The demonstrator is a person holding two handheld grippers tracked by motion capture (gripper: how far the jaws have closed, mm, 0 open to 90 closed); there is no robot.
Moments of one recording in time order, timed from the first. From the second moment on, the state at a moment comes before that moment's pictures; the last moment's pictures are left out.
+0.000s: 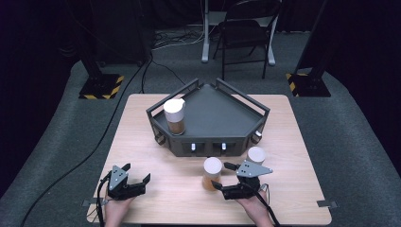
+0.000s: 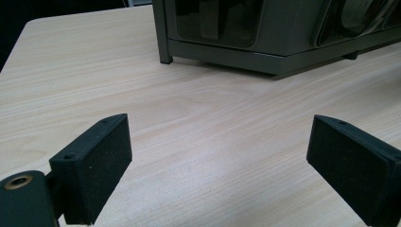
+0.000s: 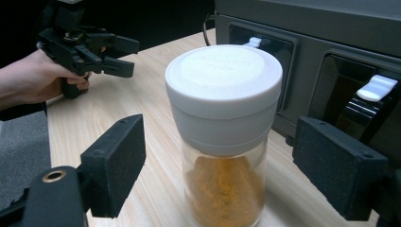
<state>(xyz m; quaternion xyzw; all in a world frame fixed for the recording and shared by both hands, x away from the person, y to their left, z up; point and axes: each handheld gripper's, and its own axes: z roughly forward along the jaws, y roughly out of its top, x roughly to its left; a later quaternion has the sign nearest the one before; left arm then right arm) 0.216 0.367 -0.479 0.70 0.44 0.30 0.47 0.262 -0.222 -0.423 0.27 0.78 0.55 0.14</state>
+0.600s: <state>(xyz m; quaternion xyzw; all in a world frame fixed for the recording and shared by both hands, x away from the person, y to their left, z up) 0.216 0.367 -0.478 0.70 0.44 0.30 0.47 0.280 -0.206 -0.424 0.27 0.78 0.55 0.13</state>
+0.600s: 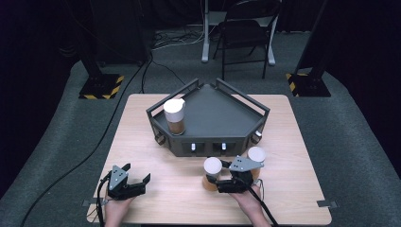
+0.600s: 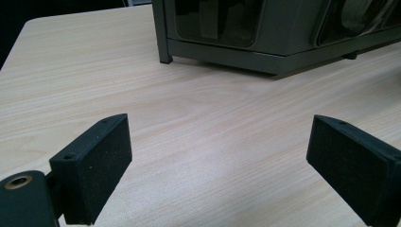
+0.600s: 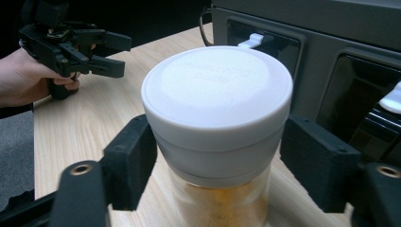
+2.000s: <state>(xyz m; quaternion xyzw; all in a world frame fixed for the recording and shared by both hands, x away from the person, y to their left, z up) 0.216 0.367 -0.478 0.70 0.44 0.30 0.47 0.279 -0.208 -0.360 0.26 0.78 0.55 0.15</state>
